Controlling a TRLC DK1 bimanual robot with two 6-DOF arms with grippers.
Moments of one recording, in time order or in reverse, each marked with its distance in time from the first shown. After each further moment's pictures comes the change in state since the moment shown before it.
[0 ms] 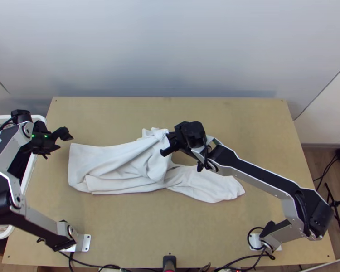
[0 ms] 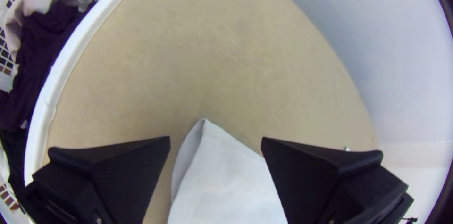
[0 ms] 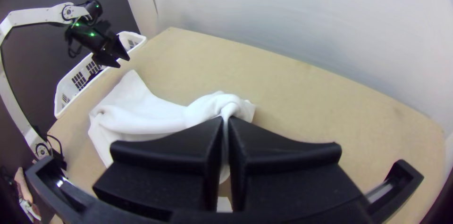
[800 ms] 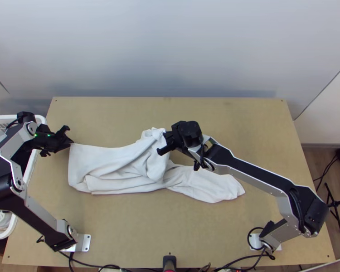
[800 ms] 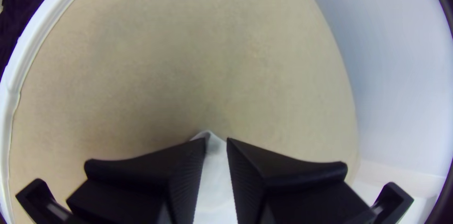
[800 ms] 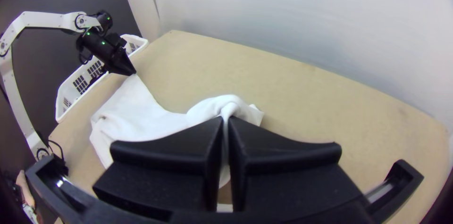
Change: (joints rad) left arm 0.020 0.169 0.065 0.002 0.100 -0.122; right arm 0.008 0.040 0.028 0.023 -0.001 0.016
